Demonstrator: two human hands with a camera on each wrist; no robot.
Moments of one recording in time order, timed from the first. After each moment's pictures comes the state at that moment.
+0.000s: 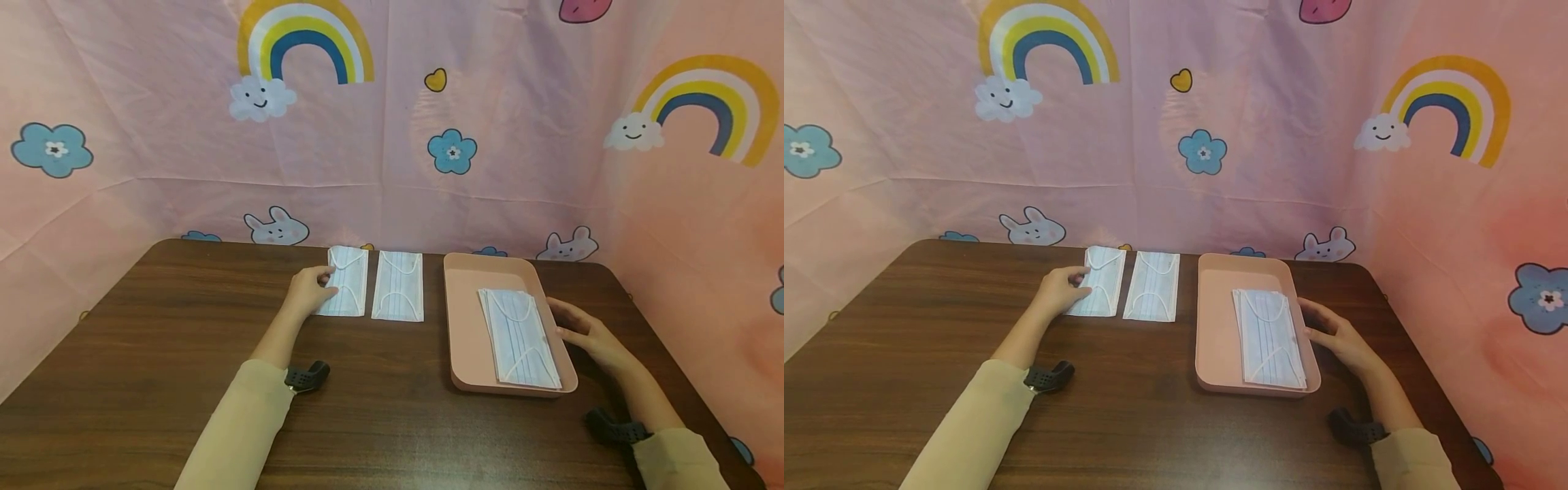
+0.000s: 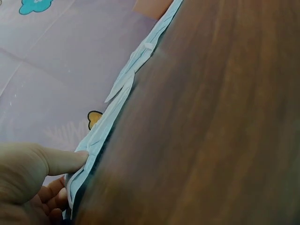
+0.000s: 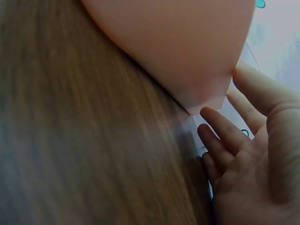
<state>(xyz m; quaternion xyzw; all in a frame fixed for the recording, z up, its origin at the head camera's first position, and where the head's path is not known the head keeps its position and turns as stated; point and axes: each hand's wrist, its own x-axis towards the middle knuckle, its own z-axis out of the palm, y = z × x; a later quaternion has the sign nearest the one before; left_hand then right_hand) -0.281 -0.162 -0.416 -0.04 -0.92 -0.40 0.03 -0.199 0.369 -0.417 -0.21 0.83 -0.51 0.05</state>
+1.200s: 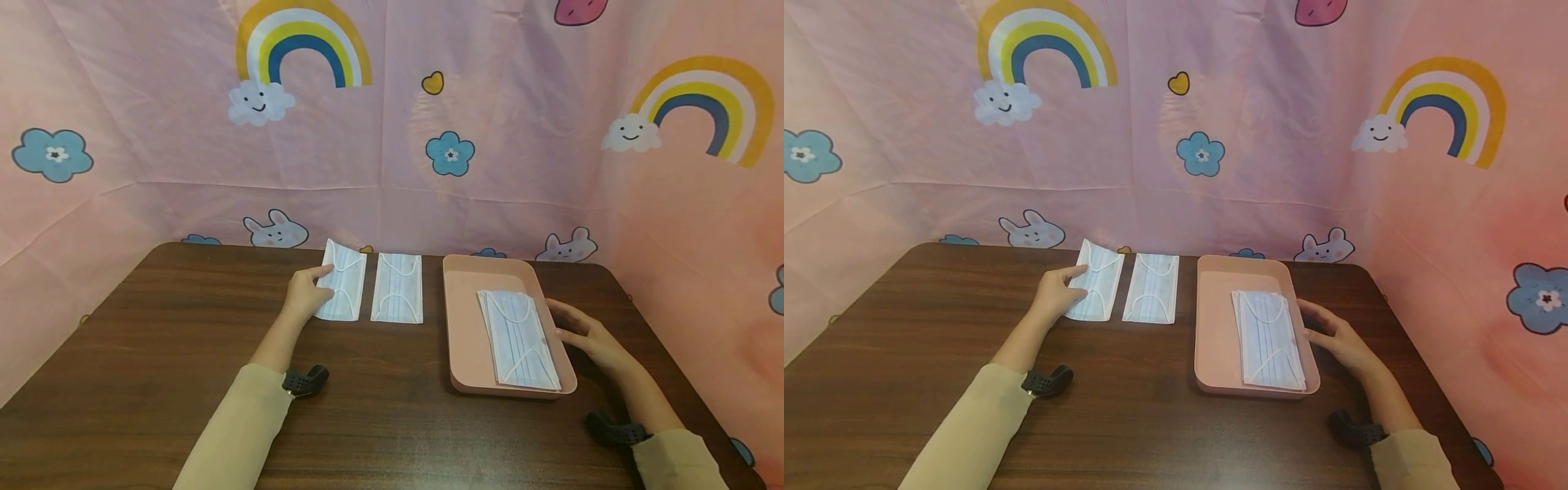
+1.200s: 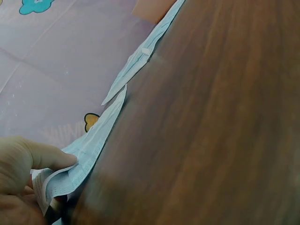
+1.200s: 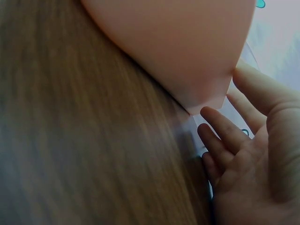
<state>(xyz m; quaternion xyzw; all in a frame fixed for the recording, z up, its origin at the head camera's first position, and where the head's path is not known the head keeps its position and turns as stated) -0.278 -0.162 -0.417 0.00 -0.88 -0.48 0.04 -0.199 0.368 -0.418 -0.20 0.84 -0.50 0.04</state>
